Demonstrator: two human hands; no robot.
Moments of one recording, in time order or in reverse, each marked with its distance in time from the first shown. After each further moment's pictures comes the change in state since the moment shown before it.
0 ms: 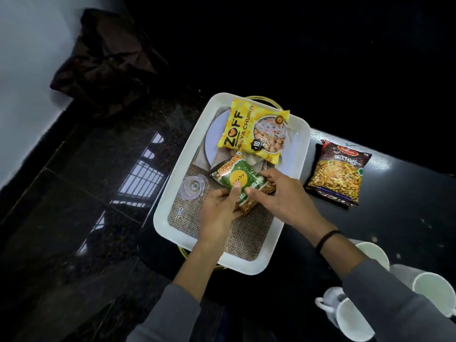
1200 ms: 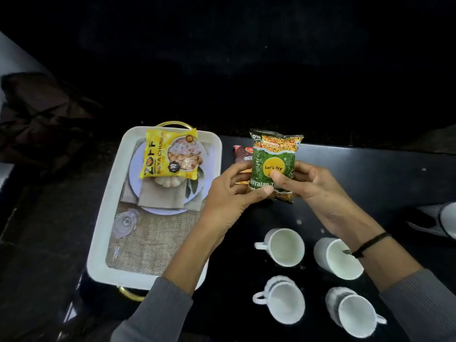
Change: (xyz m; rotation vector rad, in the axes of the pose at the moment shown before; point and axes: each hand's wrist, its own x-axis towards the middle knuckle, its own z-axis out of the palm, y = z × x) left_hand -0.049 0.010 0.153 0.360 -0.582 0.368; right_hand -0.080 0.109 -0.144 0.879 0.192 0.138
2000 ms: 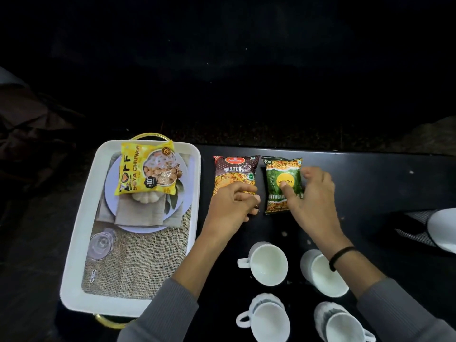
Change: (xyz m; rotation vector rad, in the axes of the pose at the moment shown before) left_hand 0.040 -0.024 0.038 0.255 0.031 -0.223; right_hand 0.026 0.037 -0.028 -0.766 0.525 -0.077
